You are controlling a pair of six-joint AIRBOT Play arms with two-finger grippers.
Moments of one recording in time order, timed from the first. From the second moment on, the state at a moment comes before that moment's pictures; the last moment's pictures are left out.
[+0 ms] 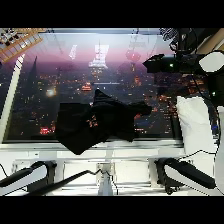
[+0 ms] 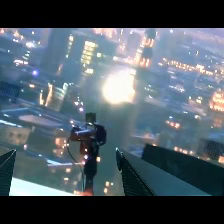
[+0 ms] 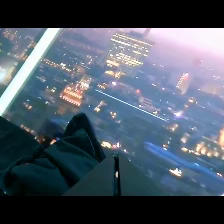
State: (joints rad) left arm 0.18 -1.25 1.80 1.70 -1.56 -1.60; right arm 0.08 -1.17 1.38 -0.95 1.05 1.14
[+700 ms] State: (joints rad) left arm 0.18 -1.25 1.80 1.69 -1.56 -1.60; right arm 0.08 -1.17 1.38 -0.95 1.05 1.14
